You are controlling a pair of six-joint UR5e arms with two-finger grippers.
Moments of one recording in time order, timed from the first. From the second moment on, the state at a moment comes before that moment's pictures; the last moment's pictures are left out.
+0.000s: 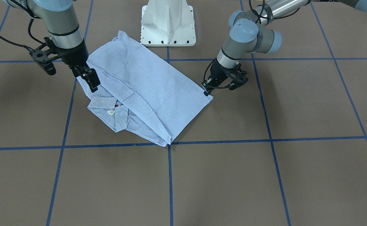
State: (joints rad) left arm -0.49 -1.95 -1.70 -2.14 -1.80 -1.88; right arm 0.68 -1.22 2.09 -1.78 1.86 1.84
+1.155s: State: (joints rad) left arm -0.82 -2.35 -1.12 -2.37 -1.84 -1.55; right arm 0.57 -1.21 2.02 -1.51 1.80 1.89
